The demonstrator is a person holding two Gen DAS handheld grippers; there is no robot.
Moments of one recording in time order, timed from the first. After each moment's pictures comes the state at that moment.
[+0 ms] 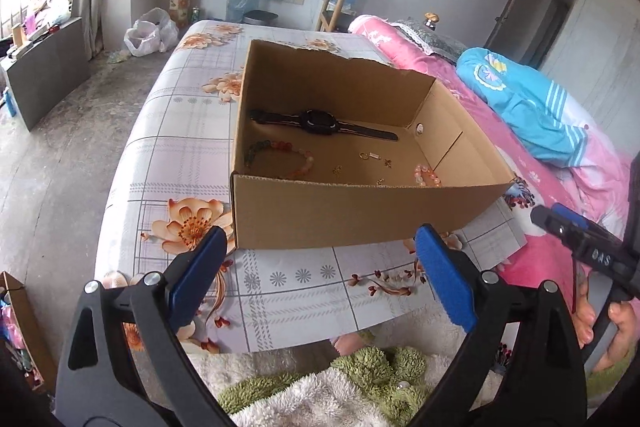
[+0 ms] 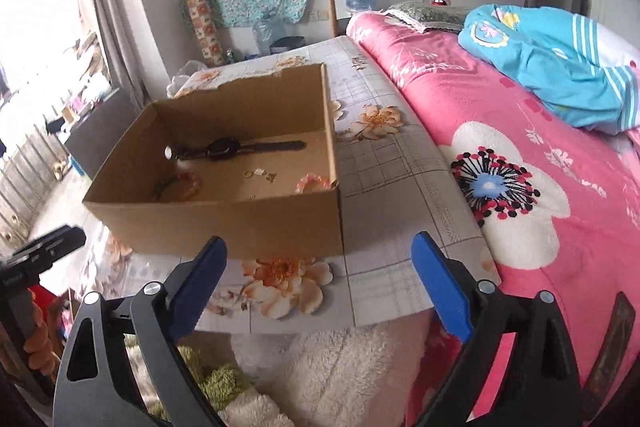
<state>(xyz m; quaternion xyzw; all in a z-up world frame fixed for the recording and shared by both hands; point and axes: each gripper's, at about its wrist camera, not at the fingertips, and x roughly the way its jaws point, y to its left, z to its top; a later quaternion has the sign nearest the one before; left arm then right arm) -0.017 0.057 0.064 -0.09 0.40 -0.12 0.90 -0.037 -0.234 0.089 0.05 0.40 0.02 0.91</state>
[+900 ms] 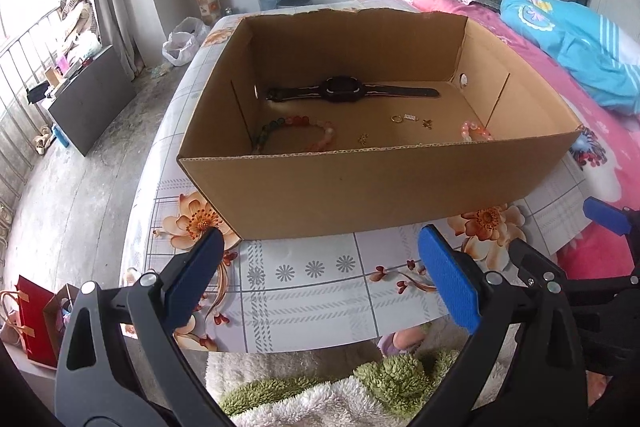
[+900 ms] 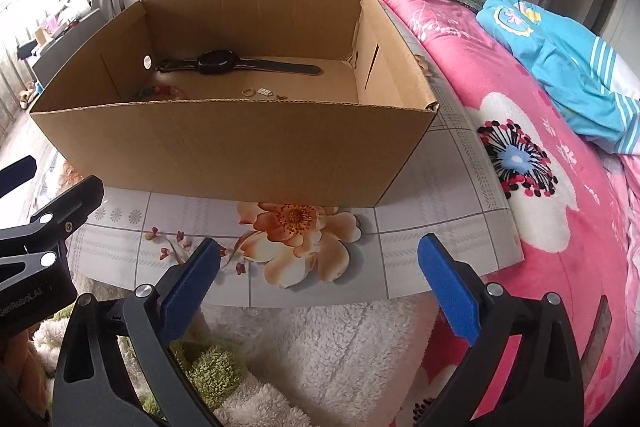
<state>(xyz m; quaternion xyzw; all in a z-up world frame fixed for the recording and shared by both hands) 0.004 -0.008 0.039 0.03 0.44 -0.02 0.90 -0.014 -0.173 0.035 -0.04 0.49 -0.02 0.87</state>
